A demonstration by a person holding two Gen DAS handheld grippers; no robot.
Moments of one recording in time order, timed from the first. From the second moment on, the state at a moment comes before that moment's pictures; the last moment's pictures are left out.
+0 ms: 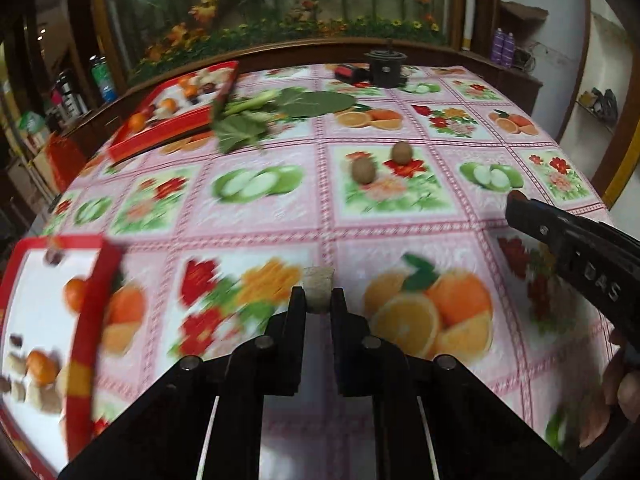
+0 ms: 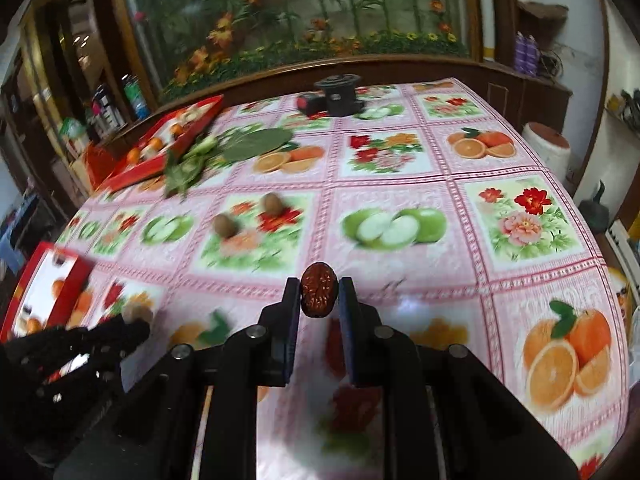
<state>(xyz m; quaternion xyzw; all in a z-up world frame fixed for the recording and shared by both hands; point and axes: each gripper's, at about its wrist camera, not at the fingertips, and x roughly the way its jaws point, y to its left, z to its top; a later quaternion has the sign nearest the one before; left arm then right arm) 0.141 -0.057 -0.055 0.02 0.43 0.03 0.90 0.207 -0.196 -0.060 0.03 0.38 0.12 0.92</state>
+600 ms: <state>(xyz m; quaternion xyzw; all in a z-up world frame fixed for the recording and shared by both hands) 0.041 0.016 -0.032 -0.04 0.41 0.04 0.91 0.063 -0.135 -0.017 0.02 0.33 0.17 0.93</state>
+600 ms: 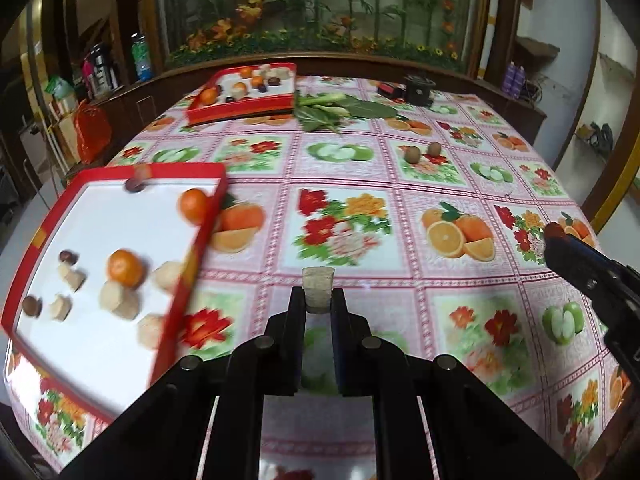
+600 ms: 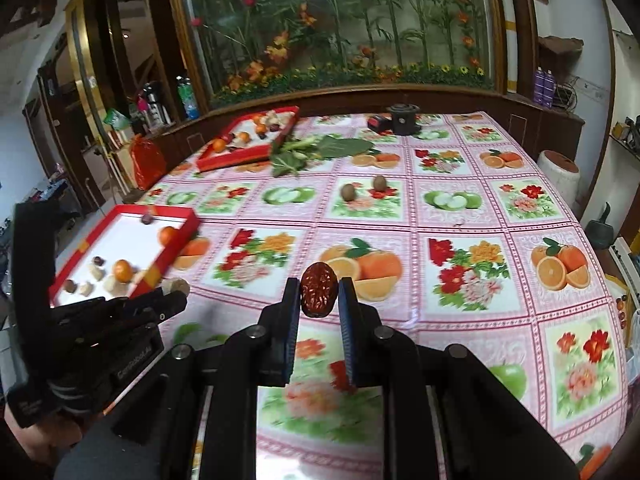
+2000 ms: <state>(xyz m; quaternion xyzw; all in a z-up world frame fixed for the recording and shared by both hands) 0.023 0.229 -0.031 -0.11 0.37 0.23 0.89 0.106 0.124 -0.034 -0.05 0.34 0.37 0.86</state>
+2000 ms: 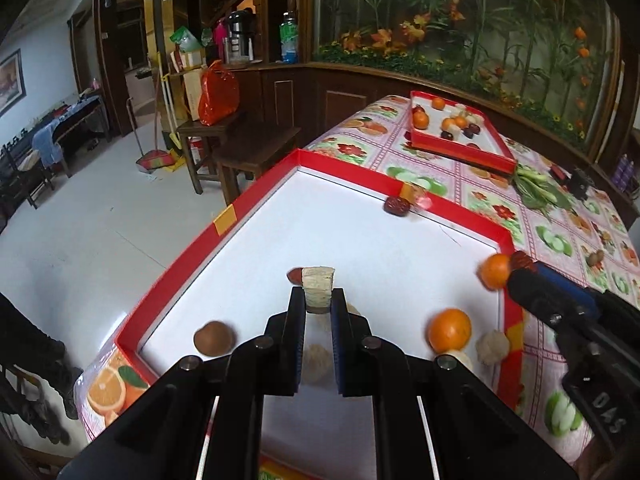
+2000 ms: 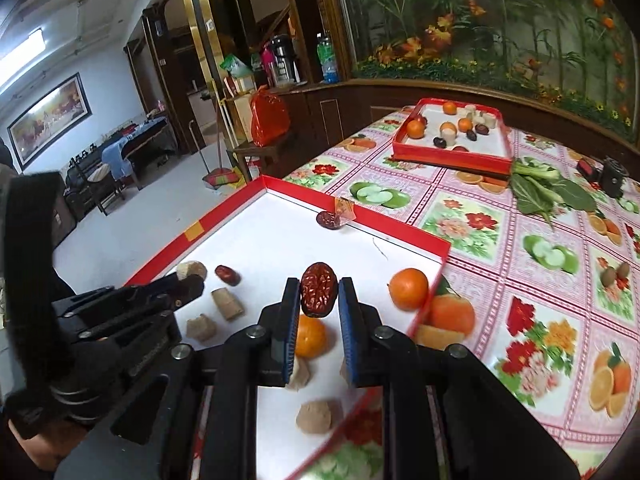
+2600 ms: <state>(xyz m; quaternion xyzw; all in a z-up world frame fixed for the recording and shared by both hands) 0.027 0.253 -0.040 -0.12 0.39 0.27 0.87 0.133 0.154 -0.059 -0.07 0.38 0.35 0.85</state>
